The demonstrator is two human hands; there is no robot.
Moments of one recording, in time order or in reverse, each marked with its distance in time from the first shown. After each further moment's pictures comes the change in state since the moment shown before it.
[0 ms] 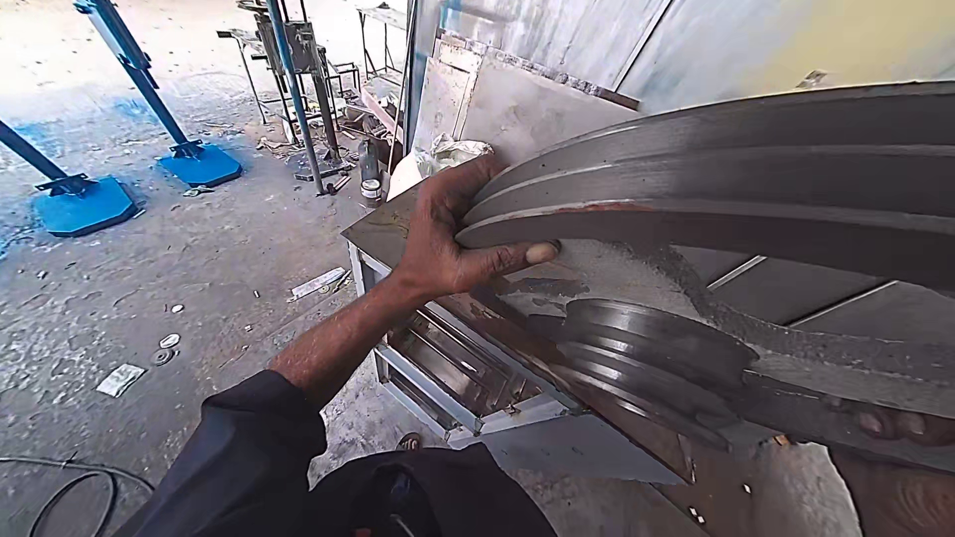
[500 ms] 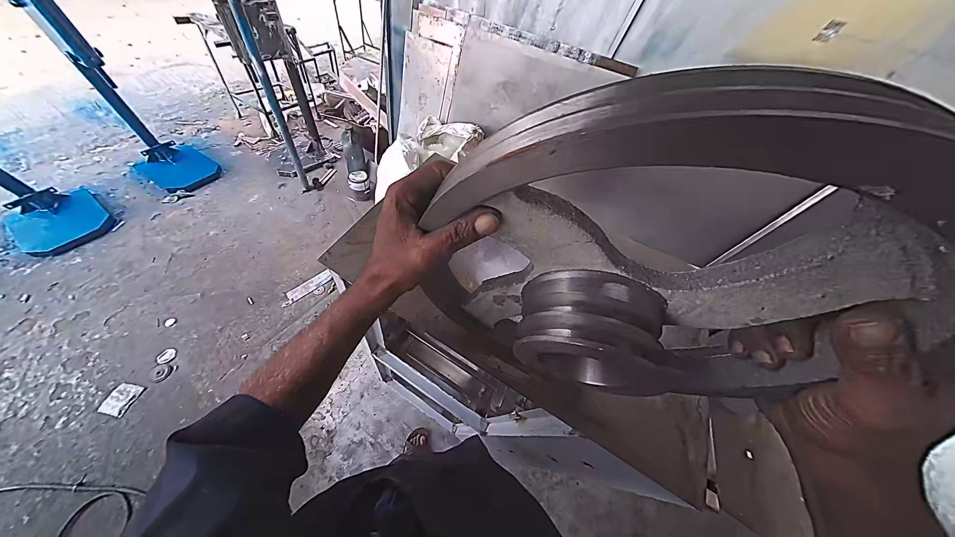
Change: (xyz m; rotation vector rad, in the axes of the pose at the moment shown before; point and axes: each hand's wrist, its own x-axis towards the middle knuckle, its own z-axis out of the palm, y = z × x) left_hand -0.007 -0.063 -0.027 -0.081 -0.013 -0.351; right_hand 0.042 0.055 0.052 -0.020 -0.115 0.175
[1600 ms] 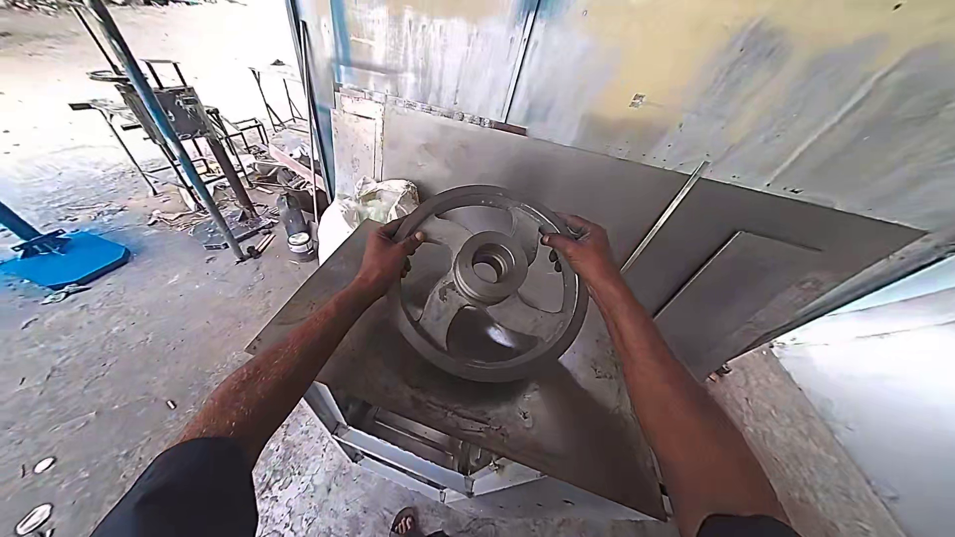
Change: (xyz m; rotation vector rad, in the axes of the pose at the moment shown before) left_hand 0.052 -0.142 0.014 0.053 0.071 -0.685; right_hand 0.137 0.128 0.020 -0.376 -0.025 0.431
